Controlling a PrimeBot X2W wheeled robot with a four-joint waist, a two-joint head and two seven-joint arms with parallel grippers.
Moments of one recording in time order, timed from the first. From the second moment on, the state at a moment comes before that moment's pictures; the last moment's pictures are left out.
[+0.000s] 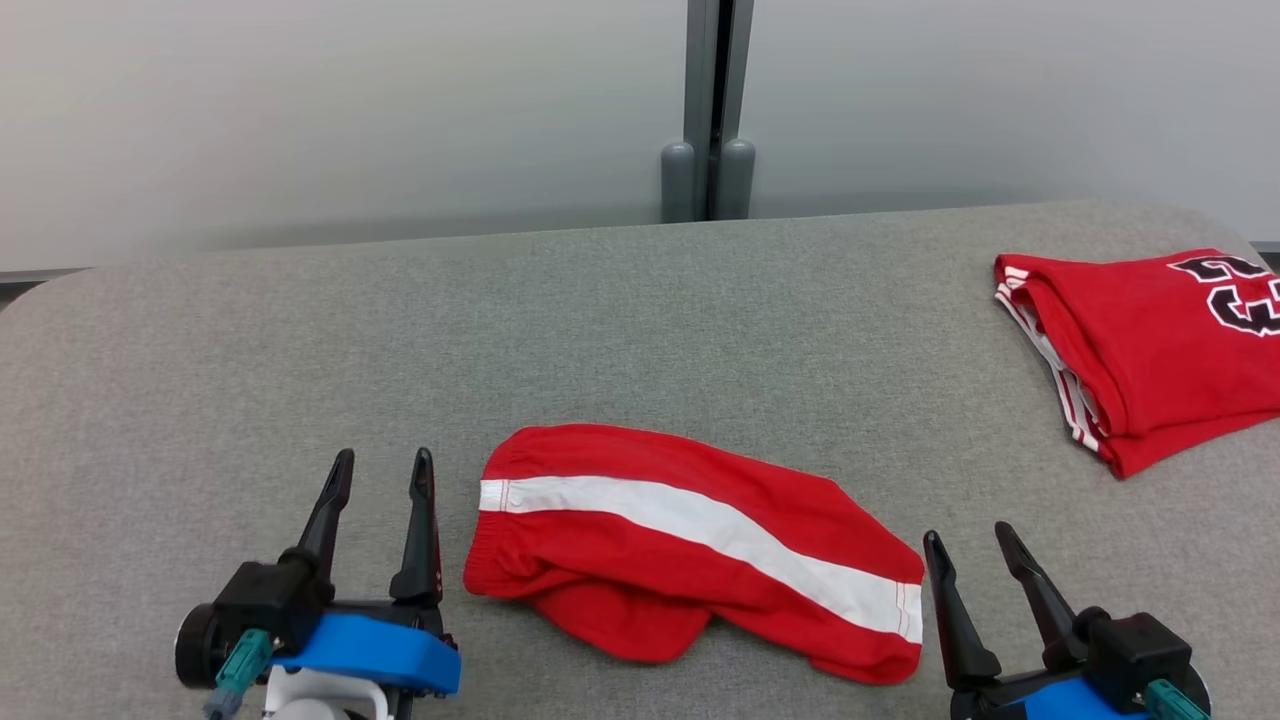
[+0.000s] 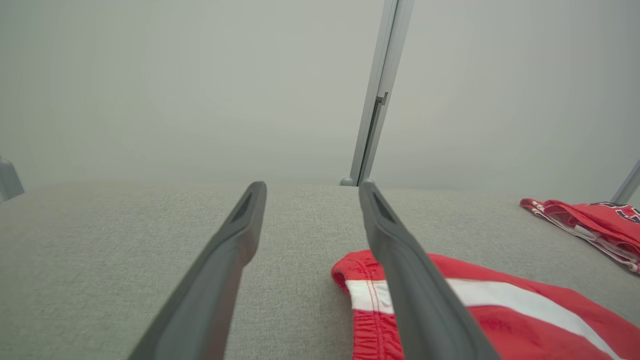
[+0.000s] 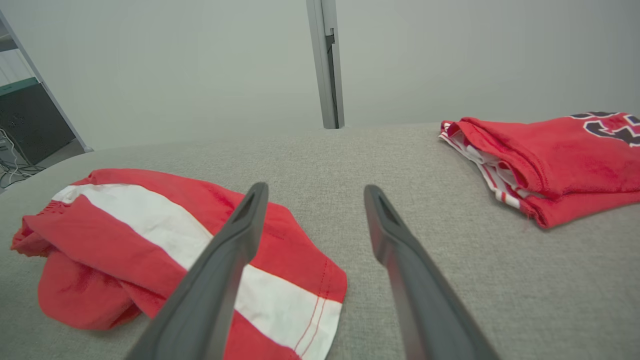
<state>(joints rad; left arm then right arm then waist) -0.08 0.06 -0.09 0.26 -0.21 -0.12 -0.26 0.04 -0.05 0.06 0.19 0.17 0.13 -0.26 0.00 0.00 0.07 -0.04</state>
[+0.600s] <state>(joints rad) -0.19 0.14 -0.26 0.45 -0.47 -0.13 -0.14 0.00 -0.05 0.08 0.22 0.18 0.13 -0.26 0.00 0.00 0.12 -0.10</state>
